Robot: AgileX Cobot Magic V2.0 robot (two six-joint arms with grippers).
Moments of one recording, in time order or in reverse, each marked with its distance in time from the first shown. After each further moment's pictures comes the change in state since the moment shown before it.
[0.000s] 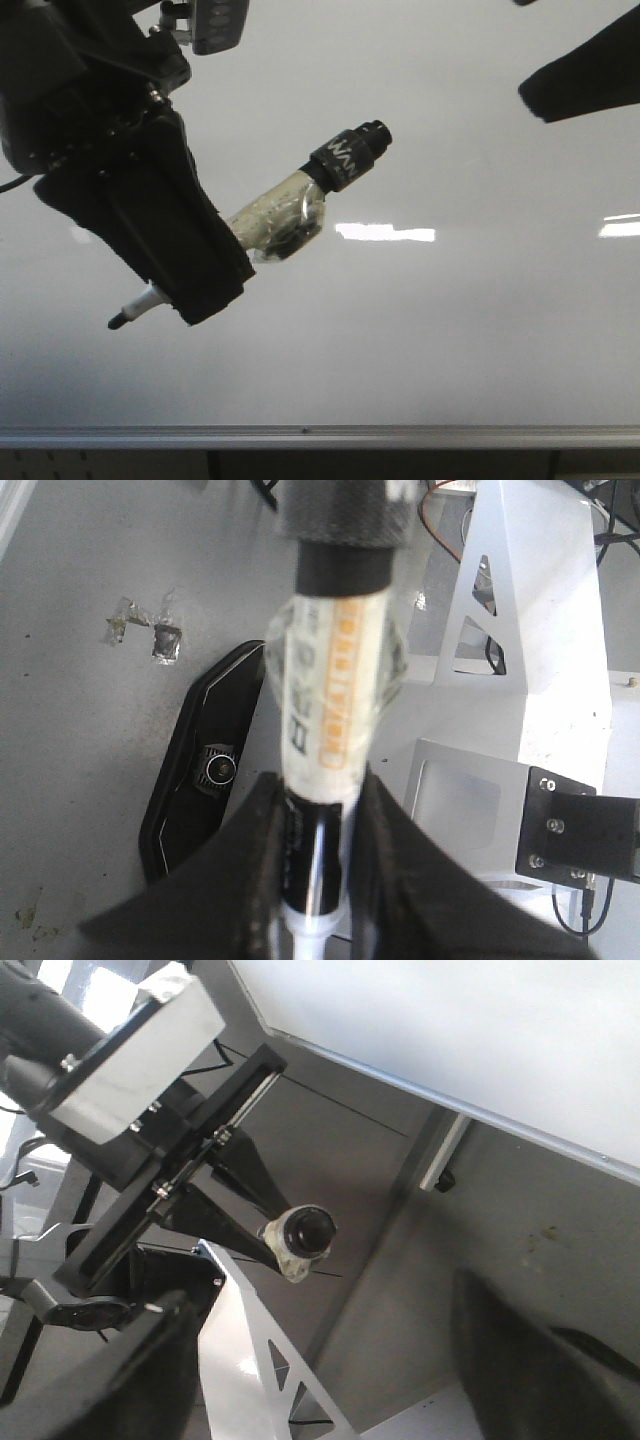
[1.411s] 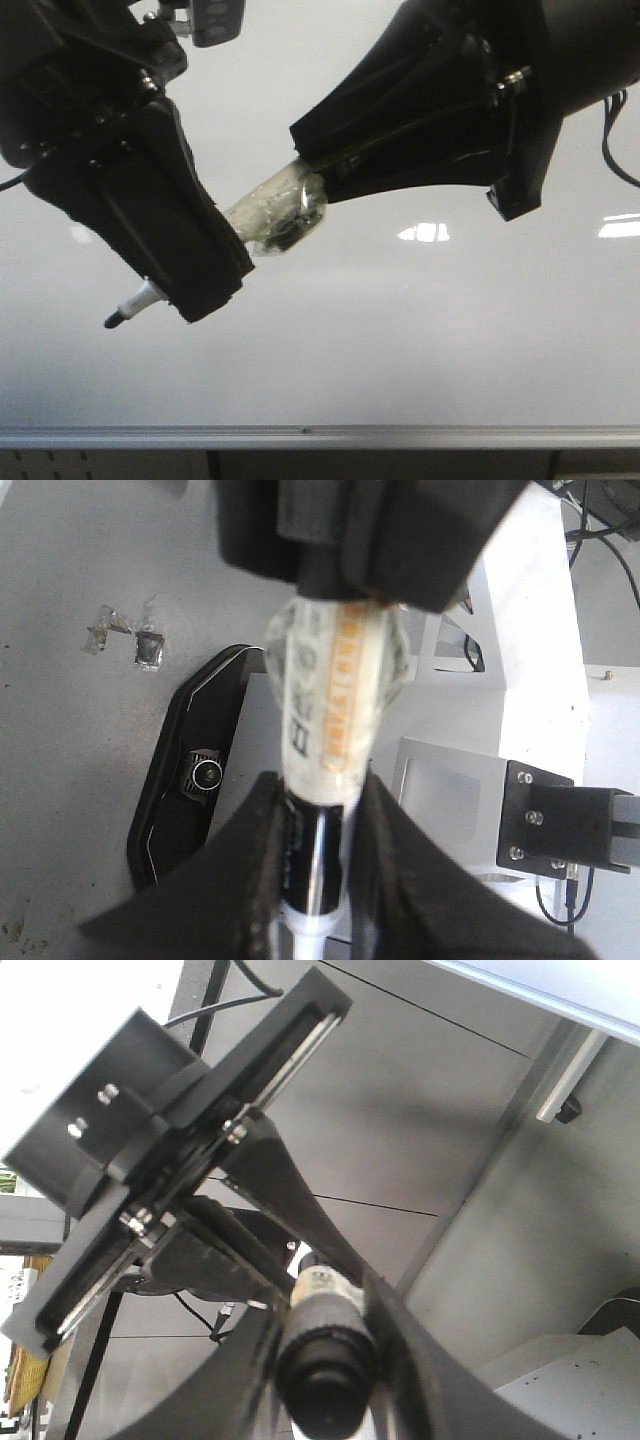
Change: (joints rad) left arm 0.000 -0.006 0.000 -0.018 0.022 0.023; right arm 0.294 0.261 -0.001 0.206 -0.090 -0.125
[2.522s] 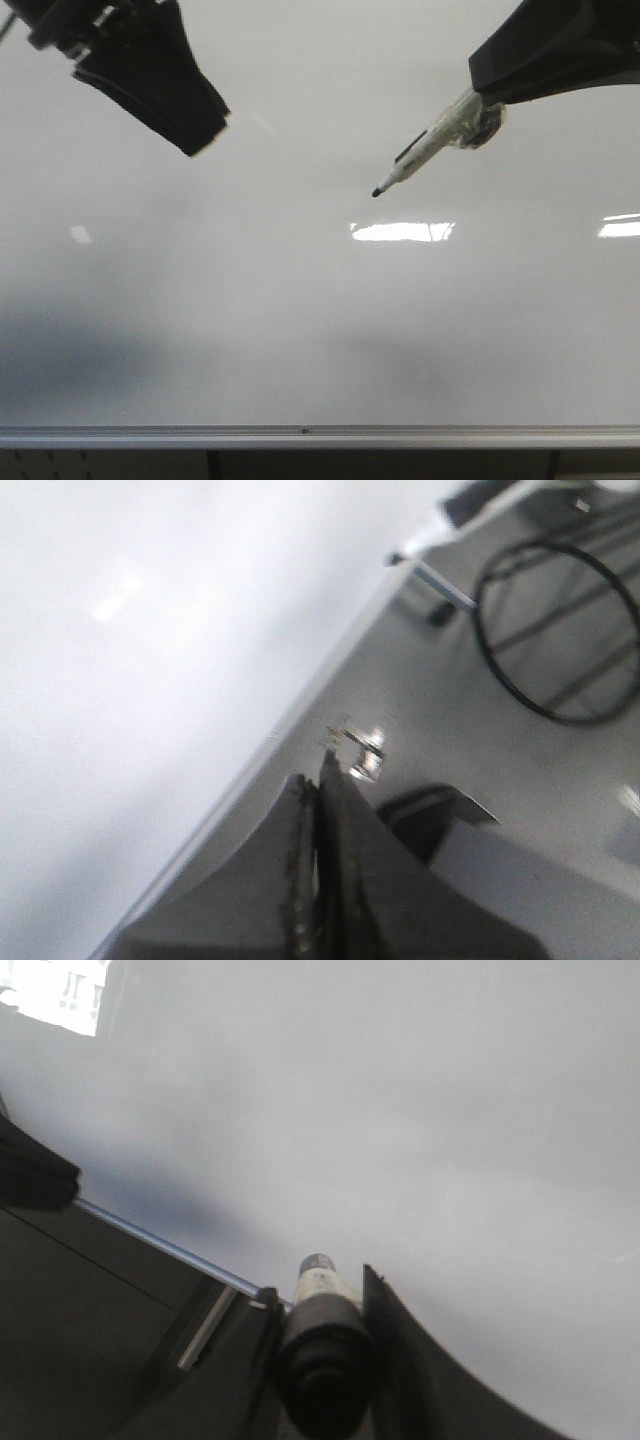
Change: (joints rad) left arm 0.080 -0.135 -0.068 0.230 -0.369 -0.366; right arm -0.002 -0.388 0.137 -0.278 -0.710 0.069
